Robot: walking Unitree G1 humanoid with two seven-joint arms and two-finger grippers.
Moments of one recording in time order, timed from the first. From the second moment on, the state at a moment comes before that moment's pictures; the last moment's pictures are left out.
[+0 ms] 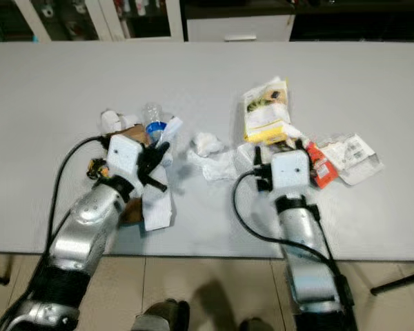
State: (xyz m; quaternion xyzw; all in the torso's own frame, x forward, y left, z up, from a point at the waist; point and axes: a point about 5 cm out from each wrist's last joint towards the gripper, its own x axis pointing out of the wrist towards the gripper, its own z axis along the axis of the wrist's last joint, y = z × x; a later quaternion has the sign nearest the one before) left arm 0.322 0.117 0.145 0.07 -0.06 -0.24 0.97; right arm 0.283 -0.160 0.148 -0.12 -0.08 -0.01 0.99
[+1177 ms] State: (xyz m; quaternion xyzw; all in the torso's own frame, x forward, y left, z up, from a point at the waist) left arm 0.311 0.123 0.139 0.07 -0.04 -0.24 0.97; right arm 0.321 -0.190 0.147 -0.20 0.00 0.17 0.97
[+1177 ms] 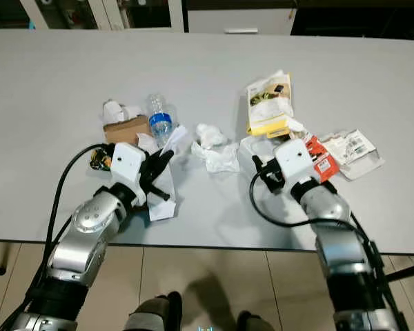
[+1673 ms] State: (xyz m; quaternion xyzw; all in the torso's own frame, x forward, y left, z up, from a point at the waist) left arm 0.310 0.122 0.140 0.07 -0.04 -0.25 0.97; right arm 0.331 -0.195 0.138 -0.18 0.03 0.23 0.96
